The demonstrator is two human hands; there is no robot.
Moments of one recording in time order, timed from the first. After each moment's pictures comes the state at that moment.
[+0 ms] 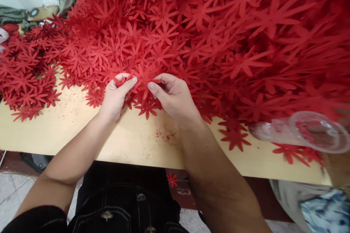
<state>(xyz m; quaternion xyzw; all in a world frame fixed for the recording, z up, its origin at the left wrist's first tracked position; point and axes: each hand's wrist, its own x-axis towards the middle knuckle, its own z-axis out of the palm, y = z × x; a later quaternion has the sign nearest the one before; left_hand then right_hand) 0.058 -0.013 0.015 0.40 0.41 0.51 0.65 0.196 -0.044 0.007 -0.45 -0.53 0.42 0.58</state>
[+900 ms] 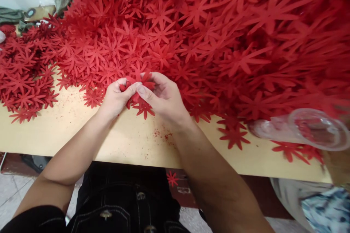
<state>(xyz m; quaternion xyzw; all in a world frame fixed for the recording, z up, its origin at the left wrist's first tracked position) 0.058 -0.019 0.015 0.48 0.41 0.44 0.64 0.180 -0.049 0.002 -0.44 -0.54 0.42 0.58</state>
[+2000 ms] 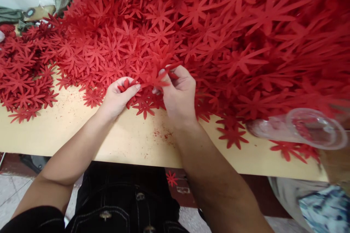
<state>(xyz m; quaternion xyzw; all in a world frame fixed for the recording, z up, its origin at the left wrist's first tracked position) 0.058 -0.019 0.017 0.48 0.40 0.44 0.65 0.196 -0.040 -0.007 -0.51 -0.45 0.34 0.65</state>
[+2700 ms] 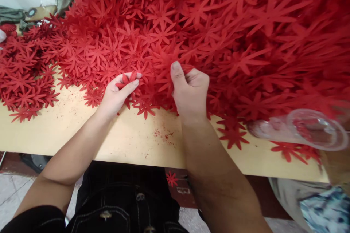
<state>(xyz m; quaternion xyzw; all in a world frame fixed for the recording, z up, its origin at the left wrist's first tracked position) 0.054 -0.016 0.018 0.50 0.40 0.45 0.63 0.211 -0.044 0.006 -0.56 -0.47 0.24 0.63</state>
